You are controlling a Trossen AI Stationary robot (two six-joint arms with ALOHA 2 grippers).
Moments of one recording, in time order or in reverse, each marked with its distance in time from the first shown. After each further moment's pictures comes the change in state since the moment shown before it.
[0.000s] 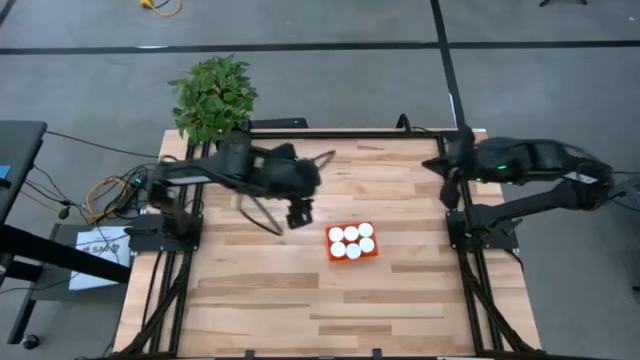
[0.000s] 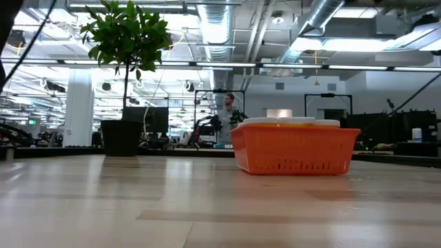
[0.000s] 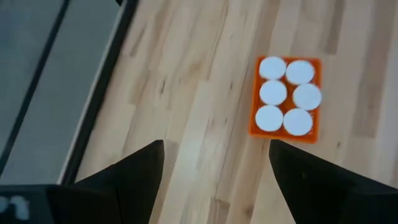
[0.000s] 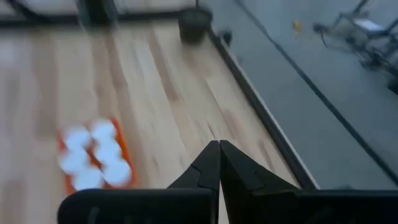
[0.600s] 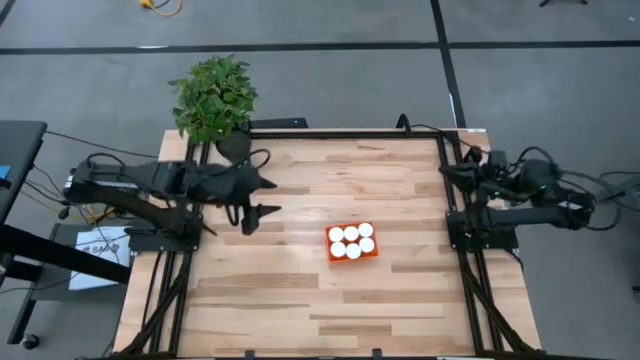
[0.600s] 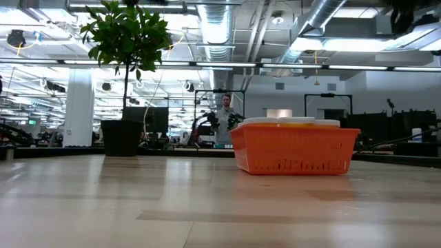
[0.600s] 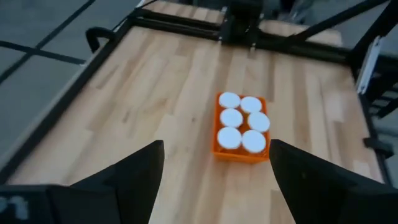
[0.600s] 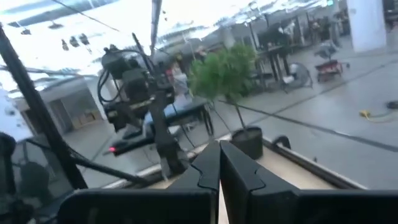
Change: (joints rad) left arm -0.006 -0.774 -1.065 0.776 0.108 -0.002; right arm 0.000 -0.698 -0.641 0.718 -0.113 0.212
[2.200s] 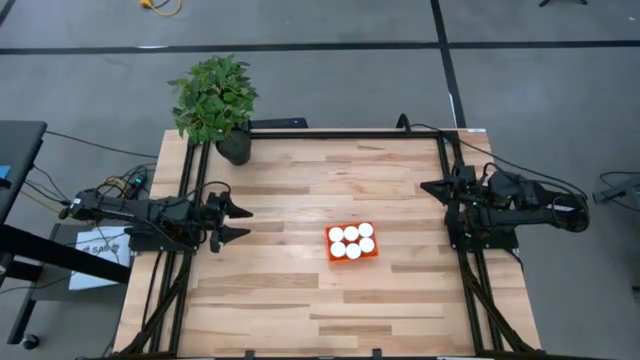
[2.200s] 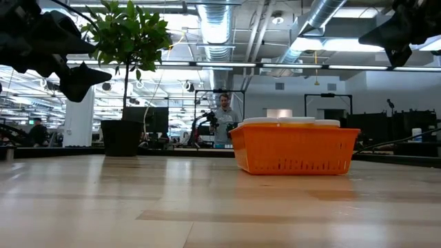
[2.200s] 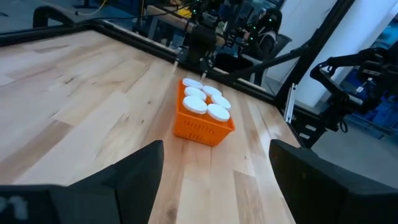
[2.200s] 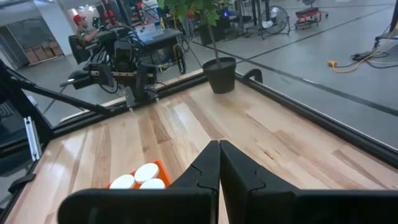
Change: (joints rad) left arm -0.057 -1.008 -1.208 0.662 0.110 -0.189; right arm 0.000 -0.021 -0.170 -0.161 0.027 -0.003
